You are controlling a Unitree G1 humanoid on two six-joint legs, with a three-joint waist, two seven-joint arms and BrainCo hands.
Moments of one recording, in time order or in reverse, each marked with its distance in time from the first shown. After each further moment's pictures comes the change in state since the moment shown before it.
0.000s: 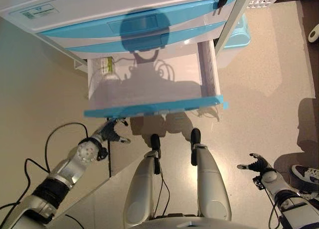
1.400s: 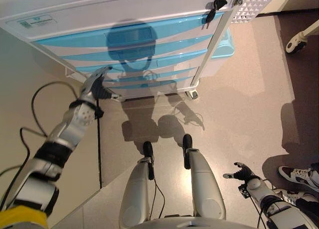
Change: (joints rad) left arm -0.125 -0.054 0.121 0.128 0.044 0.012 0.191; right arm 0.019 0.114 0.062 0.021 0.010 0.002 -0.008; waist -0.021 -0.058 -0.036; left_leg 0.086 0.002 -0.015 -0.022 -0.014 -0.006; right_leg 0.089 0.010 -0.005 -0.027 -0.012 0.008
